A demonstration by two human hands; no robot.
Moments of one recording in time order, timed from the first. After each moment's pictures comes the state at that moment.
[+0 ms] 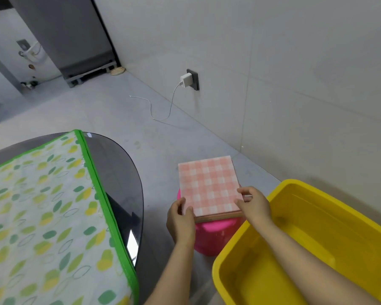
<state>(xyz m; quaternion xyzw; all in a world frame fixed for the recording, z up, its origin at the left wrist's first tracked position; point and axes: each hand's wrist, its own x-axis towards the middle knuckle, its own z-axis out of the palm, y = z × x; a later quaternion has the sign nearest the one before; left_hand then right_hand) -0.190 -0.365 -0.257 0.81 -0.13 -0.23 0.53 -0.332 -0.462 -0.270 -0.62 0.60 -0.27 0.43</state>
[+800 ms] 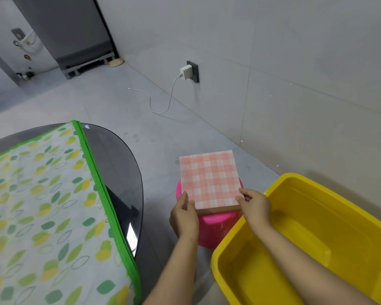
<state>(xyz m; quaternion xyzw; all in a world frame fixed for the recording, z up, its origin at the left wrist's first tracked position) -0.202 -0.362 -0.252 0.81 -0.12 -0.28 0.50 -0.332 -0.443 -0.272 -0.60 0.62 -0.29 0.40</state>
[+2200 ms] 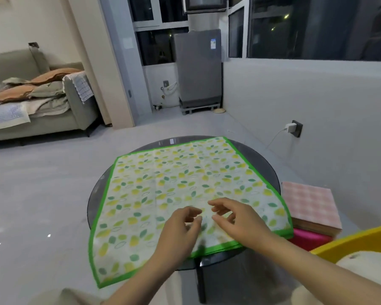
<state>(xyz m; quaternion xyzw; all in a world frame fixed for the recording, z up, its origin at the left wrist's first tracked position) -0.113 0.004 -0.078 0.82 -0.34 -0.09 0.45 -0.208 -0.144 -0.076 -0.88 0.14 -0.18 0.41</state>
